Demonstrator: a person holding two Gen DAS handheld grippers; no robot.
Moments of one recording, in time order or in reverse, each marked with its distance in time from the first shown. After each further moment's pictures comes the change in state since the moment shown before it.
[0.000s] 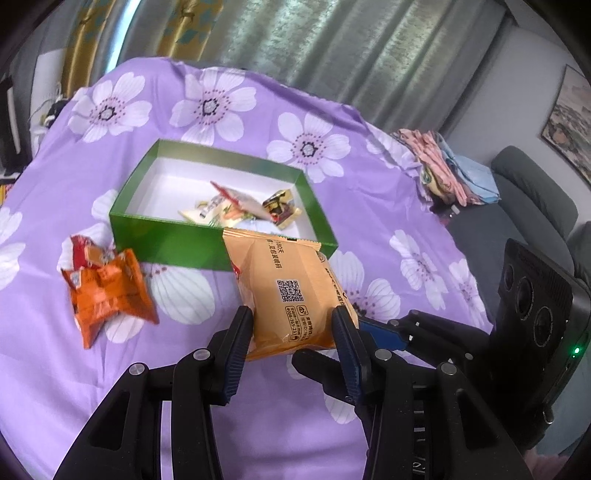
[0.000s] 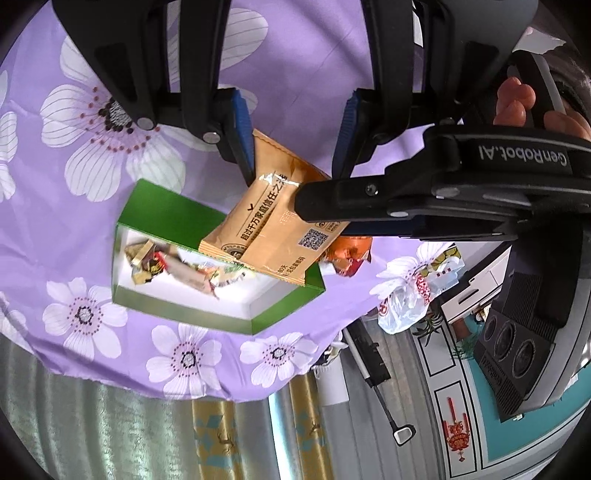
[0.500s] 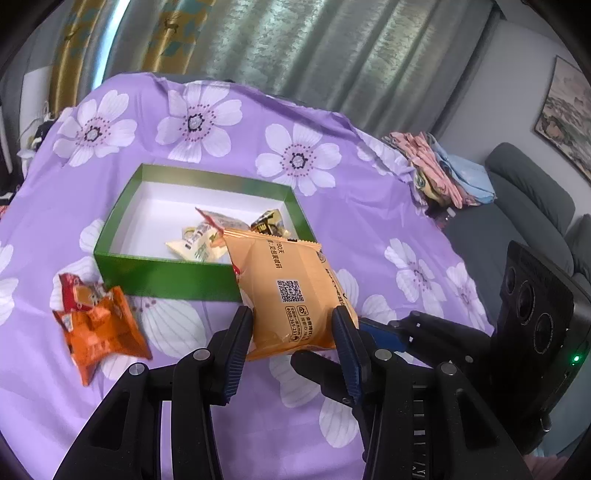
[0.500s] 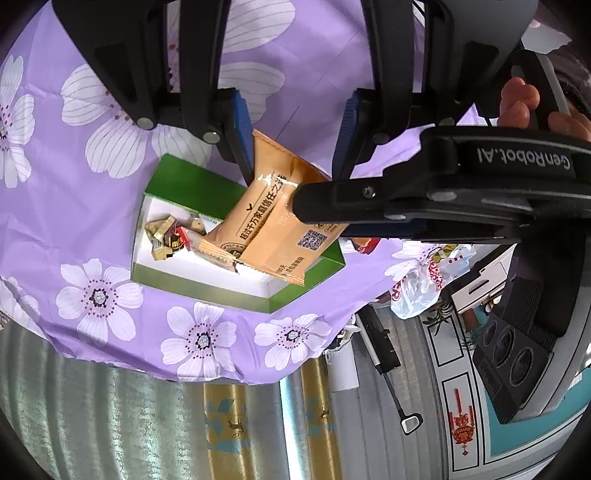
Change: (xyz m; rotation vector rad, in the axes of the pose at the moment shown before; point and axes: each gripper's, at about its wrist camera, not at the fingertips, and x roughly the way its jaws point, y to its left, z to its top) left arm 0.009 -0.009 0.024 0.043 -0.021 -0.008; right arm -0.004 -0.012 0.014 -0.004 -0.050 -0.043
